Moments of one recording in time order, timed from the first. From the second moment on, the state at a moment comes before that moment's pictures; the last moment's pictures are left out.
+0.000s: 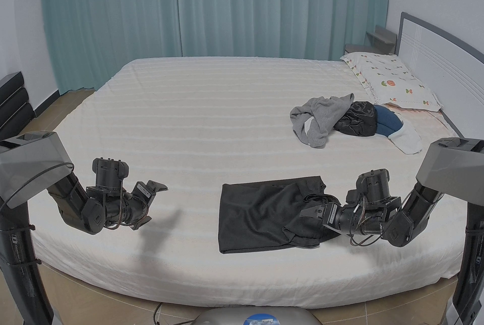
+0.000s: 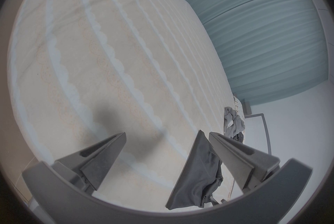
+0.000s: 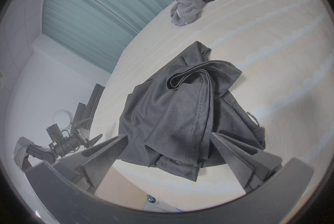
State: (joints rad) left arm -0.11 2.20 -0.77 -0.75 -0.19 -1.07; right arm 0.34 2.24 -0.71 -0.88 0.27 0.69
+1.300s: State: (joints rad) left arm -0.11 2.20 -0.77 -0.75 -0.19 -1.06; right arm 0.24 2.22 -0.67 -0.75 0.28 0.52
